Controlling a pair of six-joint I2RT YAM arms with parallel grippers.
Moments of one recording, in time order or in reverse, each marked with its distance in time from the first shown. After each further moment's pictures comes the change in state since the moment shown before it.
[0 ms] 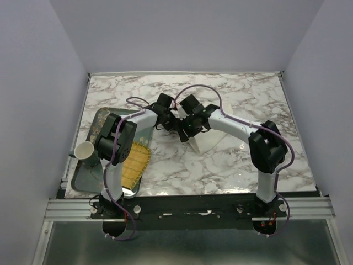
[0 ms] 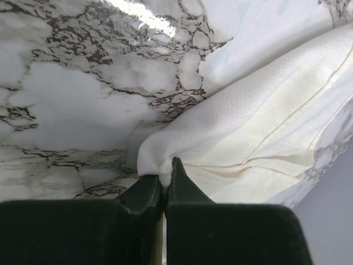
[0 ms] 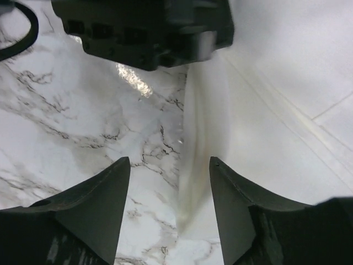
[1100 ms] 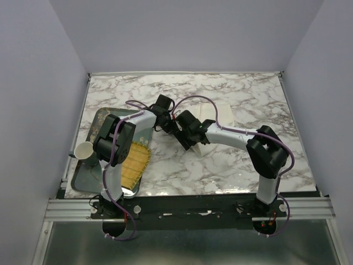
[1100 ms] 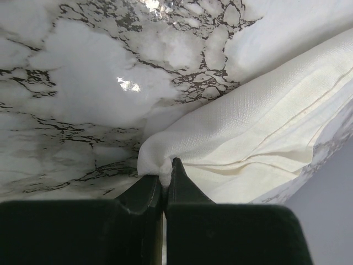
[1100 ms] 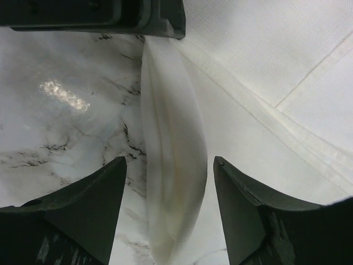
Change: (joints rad) left arm 0.001 -0.025 -0.033 -0.033 0.031 -0.055; right arm 0.135 -0.056 -0.225 0.212 0.346 -0.022
